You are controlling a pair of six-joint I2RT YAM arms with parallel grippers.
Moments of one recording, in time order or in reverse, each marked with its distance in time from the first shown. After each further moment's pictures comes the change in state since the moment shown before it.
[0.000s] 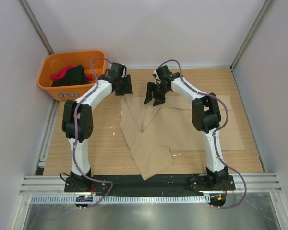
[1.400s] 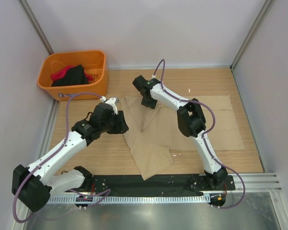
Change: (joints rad) left arm -0.245 -1.014 -0.885 0.046 0.011 -0.103; right arm 0.239 0.086 0.177 -0.264 0.803 0.602
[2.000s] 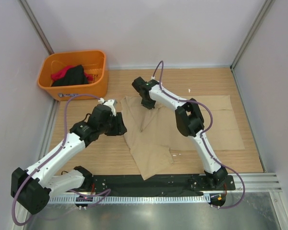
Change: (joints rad) left arm 0.013 -0.048 -0.026 -0.044 -0.003 0.001; right arm 0.002 0.047 0.029 0.006 0.006 0.005
